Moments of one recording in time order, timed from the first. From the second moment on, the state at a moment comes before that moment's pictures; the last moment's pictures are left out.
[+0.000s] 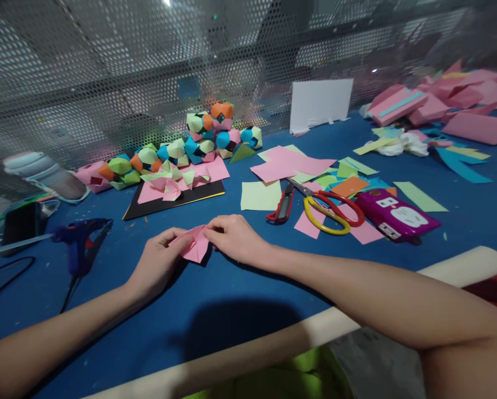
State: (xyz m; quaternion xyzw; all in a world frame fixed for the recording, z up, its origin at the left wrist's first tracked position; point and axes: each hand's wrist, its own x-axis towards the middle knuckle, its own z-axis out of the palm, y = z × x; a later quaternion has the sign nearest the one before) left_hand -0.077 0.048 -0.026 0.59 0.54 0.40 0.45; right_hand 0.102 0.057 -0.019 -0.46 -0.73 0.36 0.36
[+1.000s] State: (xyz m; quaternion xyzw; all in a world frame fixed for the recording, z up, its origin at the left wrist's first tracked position) left_hand -0.074 0.039 -0.017 0.66 0.51 0.39 0.38; right_hand 0.100 0.049 -0.017 -0.38 -0.81 0.26 0.36
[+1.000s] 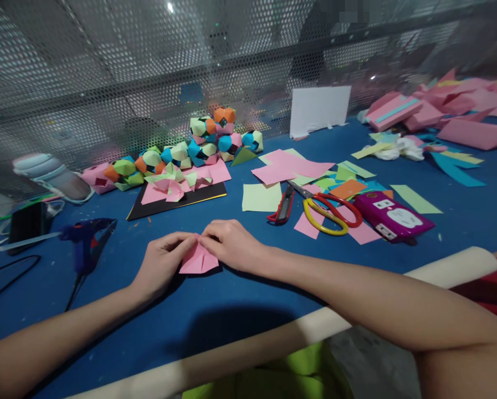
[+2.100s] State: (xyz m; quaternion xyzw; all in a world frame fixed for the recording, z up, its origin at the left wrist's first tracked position) left_hand -0.074 0.041 -0.019 0.64 0.50 0.38 0.45; right_hand 0.102 0.047 -0.011 -0.40 -0.75 0.33 0.41
